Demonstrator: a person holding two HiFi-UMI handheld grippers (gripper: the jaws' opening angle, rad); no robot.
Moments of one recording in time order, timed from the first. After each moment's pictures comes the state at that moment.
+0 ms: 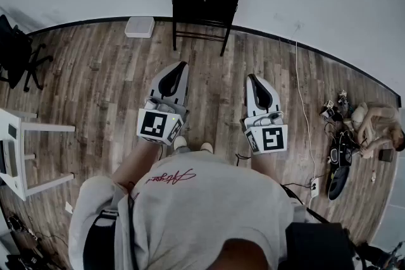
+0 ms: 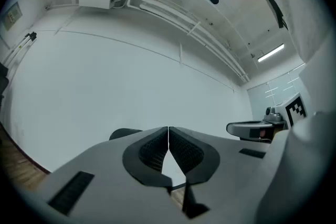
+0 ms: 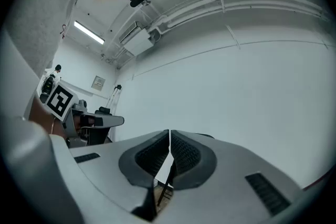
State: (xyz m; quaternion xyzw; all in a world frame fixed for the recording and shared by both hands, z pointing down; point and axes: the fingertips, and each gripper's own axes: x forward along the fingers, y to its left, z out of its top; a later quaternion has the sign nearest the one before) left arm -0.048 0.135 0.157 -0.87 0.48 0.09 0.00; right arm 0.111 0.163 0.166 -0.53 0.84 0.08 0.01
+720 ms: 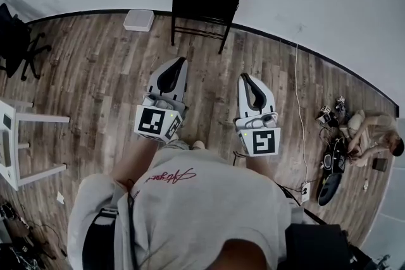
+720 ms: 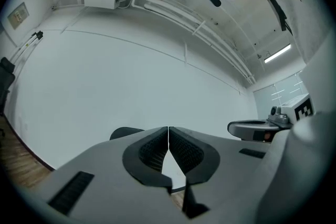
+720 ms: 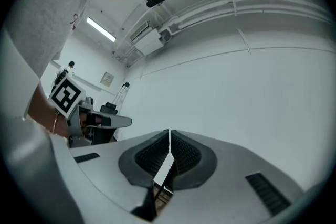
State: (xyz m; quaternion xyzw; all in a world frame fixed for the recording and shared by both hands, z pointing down) left arm -0.026 0.121 0.162 -0.86 0.50 0.10 -0.01; right arm 0.111 0.153 0.158 -0.51 0.85 0.13 -0.01
